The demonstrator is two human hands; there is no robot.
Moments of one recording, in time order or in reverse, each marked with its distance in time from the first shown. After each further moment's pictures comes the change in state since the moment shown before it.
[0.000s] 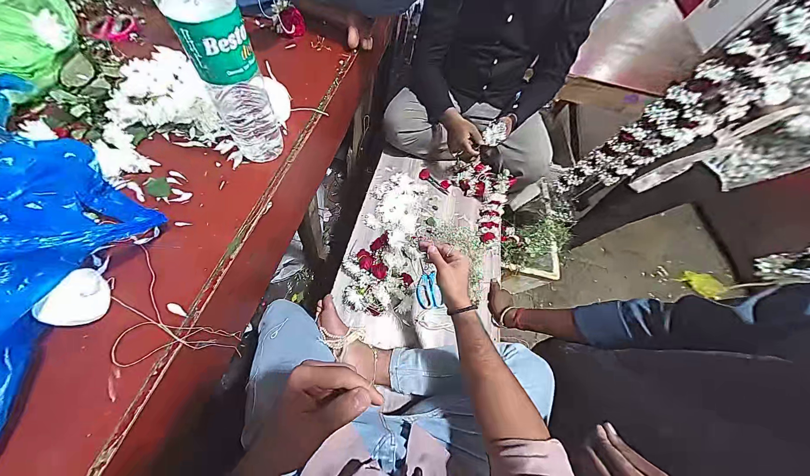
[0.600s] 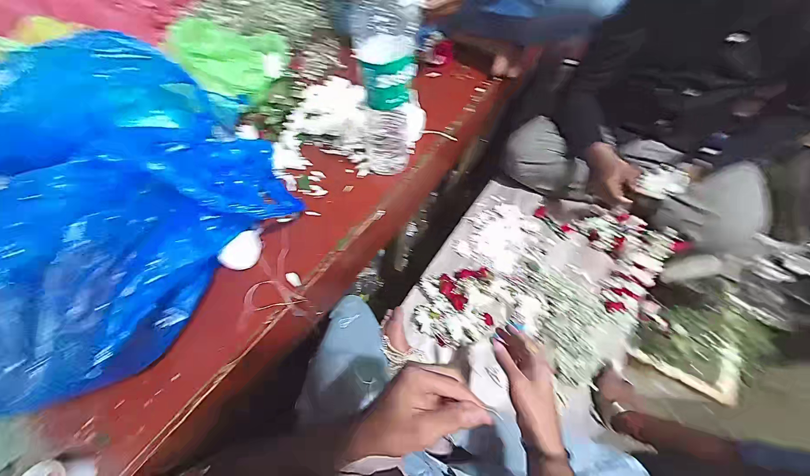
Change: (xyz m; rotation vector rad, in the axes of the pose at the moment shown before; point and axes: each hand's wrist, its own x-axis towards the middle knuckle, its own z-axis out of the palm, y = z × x) left_hand 0.027 -0.021 0.029 0.226 0.094 0.029; right_hand -0.099 -0.018 0.008 -0.015 -0.205 0.155
